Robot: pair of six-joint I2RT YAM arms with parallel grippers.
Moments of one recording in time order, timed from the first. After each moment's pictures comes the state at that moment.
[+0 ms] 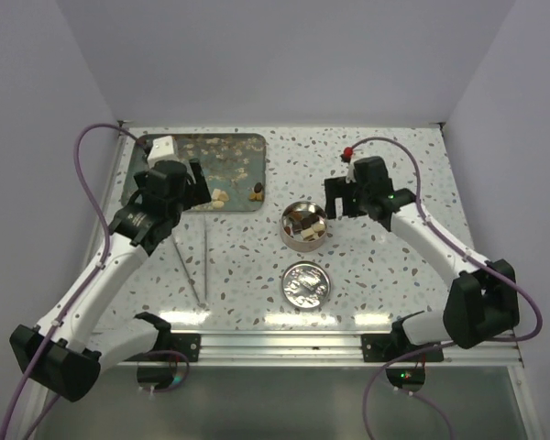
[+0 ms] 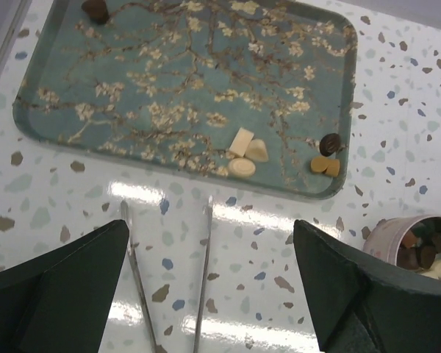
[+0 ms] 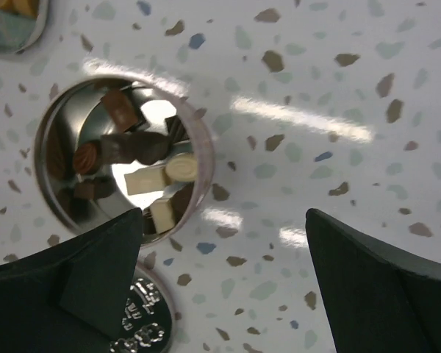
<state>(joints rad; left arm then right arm) -0.41 1.05 1.05 -0.58 -0.49 -0.46 0.34 1.40 1.07 -0.46 0.01 0.17</state>
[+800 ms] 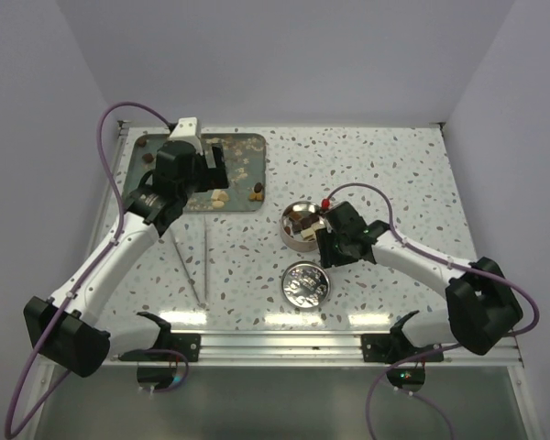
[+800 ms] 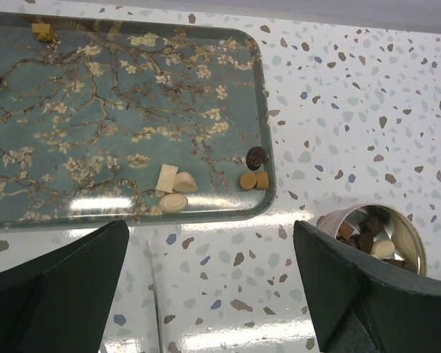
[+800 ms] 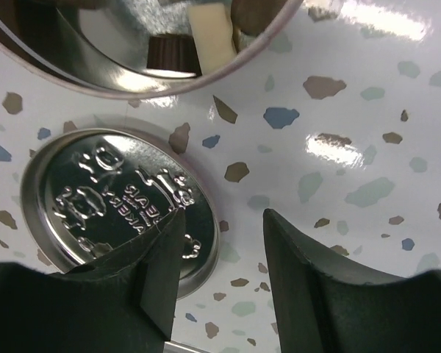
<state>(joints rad) -0.41 1.22 1.18 -0.41 -0.26 -0.33 0.61 1.35 0.80 -0.53 0.04 0.39</state>
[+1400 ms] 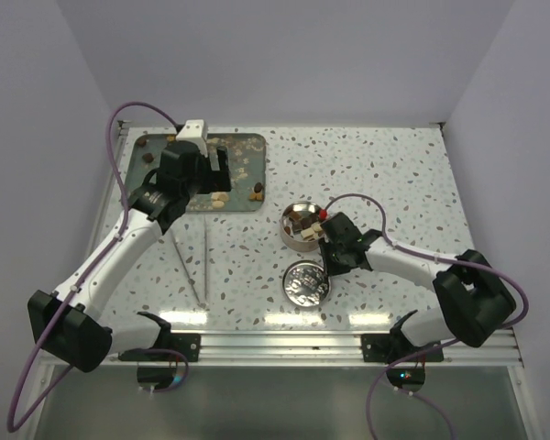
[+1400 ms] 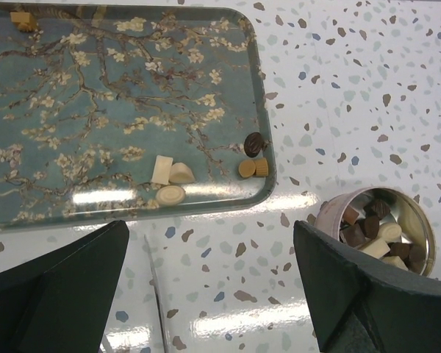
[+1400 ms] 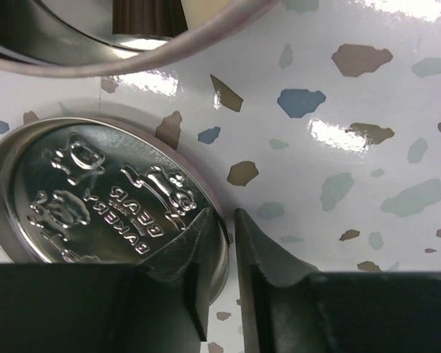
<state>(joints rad) -0.41 1.25 1.18 -0.42 -0.22 -0.30 0.66 1.42 0.69 -0.43 0.03 0.44</state>
